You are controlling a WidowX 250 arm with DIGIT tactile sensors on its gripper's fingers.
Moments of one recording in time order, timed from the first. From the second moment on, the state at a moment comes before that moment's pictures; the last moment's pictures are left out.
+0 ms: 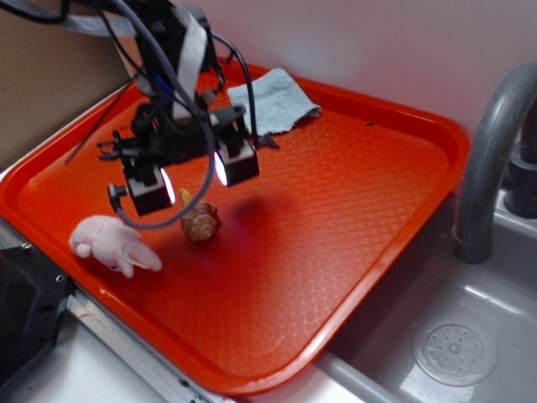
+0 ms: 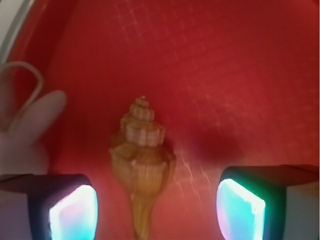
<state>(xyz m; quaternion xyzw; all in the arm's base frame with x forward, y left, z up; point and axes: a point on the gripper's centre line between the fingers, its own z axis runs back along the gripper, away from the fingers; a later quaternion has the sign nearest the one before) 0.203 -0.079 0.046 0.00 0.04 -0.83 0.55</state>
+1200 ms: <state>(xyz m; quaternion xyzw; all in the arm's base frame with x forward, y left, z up) 0.186 -0.102 0.017 0.06 0.08 -0.82 0.57</state>
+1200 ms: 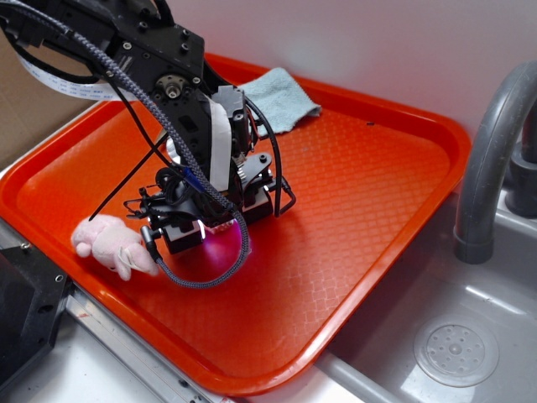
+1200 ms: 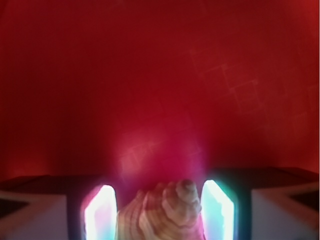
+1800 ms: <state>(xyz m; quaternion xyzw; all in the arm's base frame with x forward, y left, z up) 0.195 -0.037 0.103 0.05 0.04 -0.62 0.79</state>
